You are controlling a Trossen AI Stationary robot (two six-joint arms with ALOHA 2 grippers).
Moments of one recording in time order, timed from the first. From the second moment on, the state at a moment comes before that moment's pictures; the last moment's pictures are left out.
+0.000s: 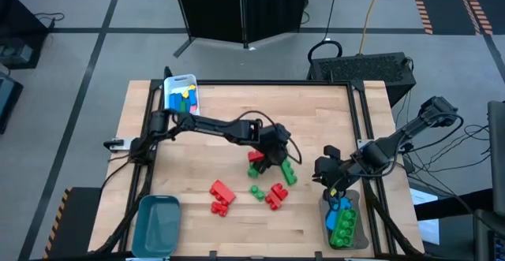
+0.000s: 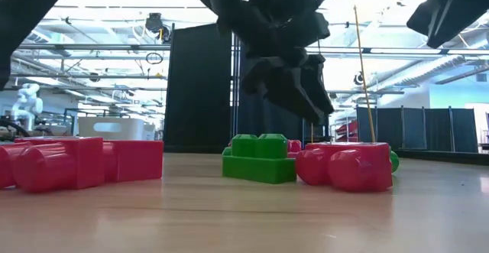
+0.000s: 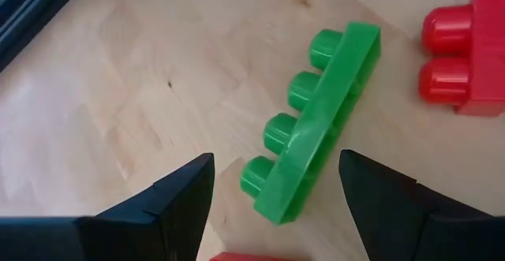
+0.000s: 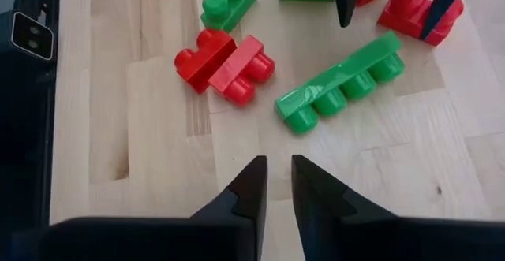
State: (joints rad) left arm 0.03 2.14 1.65 -0.40 0.18 0.77; right arm 0.56 1.12 0.87 -0.76 0.26 0.72
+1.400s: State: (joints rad) left arm 0.08 2.29 1.65 -0.36 0.33 0.48; right arm 0.56 1.14 0.85 -0.72 0.37 0.78
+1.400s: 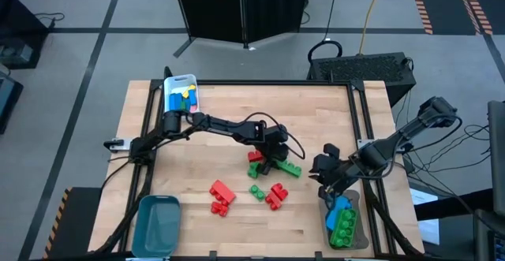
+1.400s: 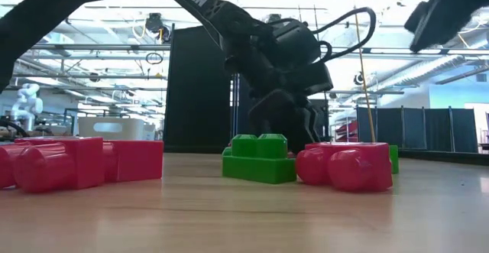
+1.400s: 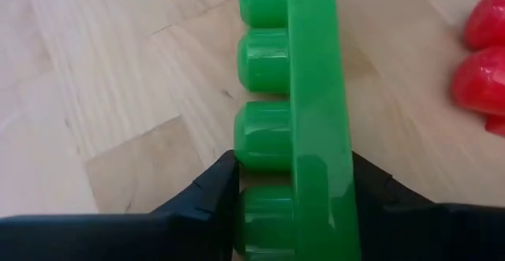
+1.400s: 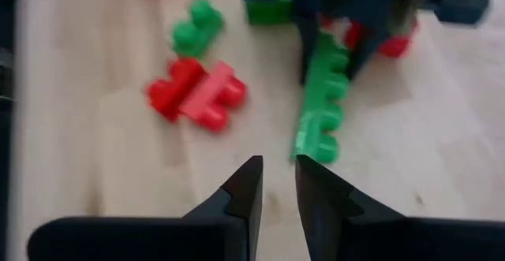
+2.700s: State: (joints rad) left arm -0.09 2.09 1.65 -0.35 -0.12 0.32; right arm 0.72 1.16 0.72 -0.66 0.73 0.73
